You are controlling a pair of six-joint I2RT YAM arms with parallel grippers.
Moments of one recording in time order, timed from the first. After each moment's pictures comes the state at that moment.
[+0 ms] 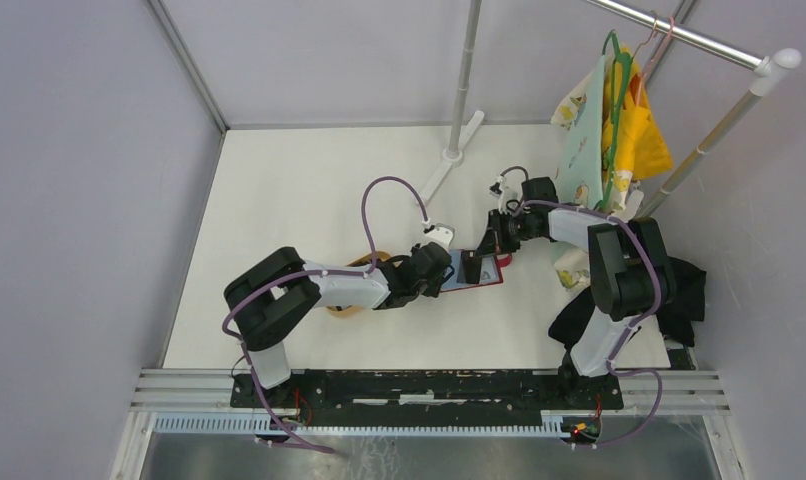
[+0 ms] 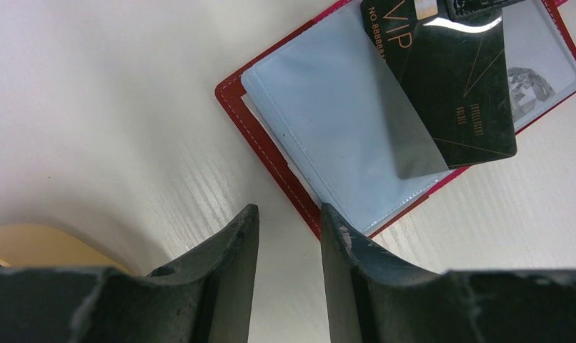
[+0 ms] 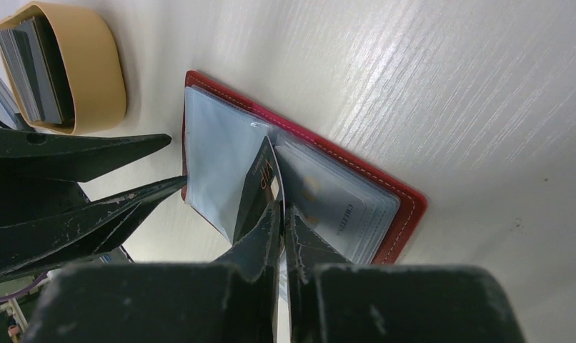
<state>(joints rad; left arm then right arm) -1.02 1.78 0.92 0.06 -0.37 -0.43 0.16 1.79 0.96 -0.27 -0.71 0.07</state>
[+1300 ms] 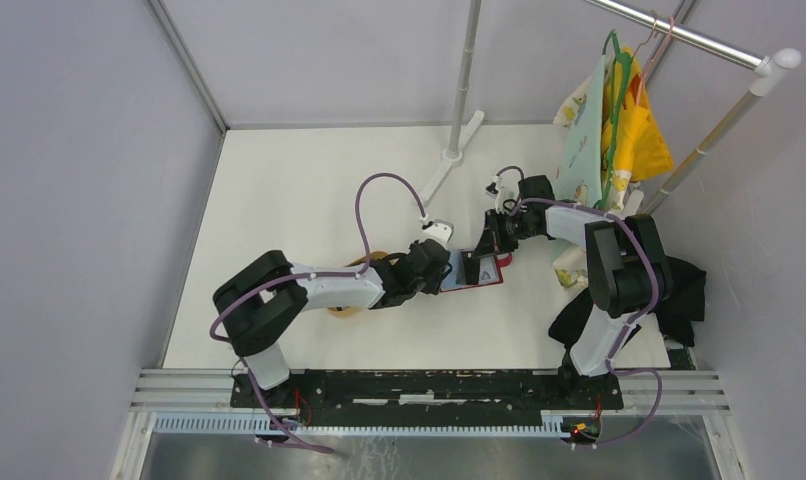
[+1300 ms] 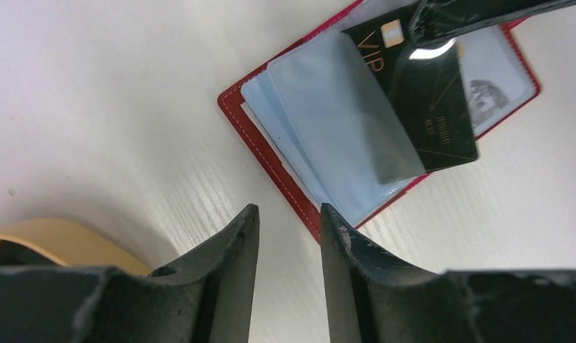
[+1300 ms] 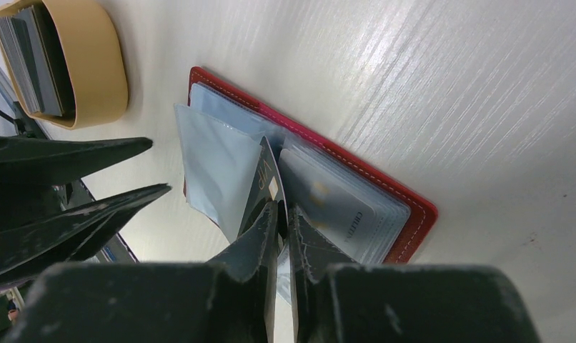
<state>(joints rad) -1.02 1.75 0.92 0.04 -0.36 -0.43 0.18 1.81 1.00 -0.32 -0.72 0.04</state>
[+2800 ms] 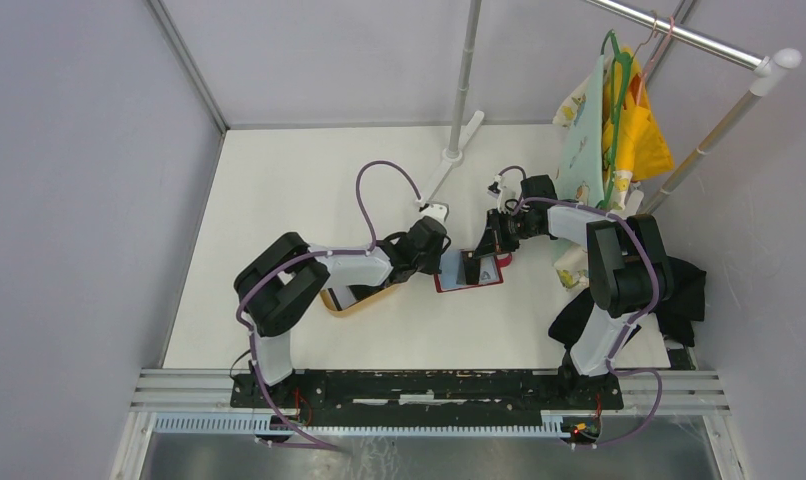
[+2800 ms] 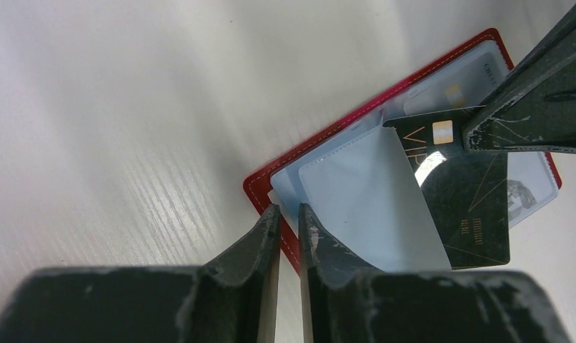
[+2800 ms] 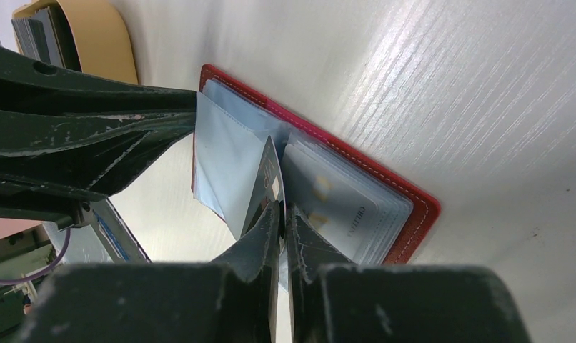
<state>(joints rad) -0.89 1.86 1.04 0.06 -0.24 -0.47 0.16 1.81 1.00 -0.33 -0.76 0.04</state>
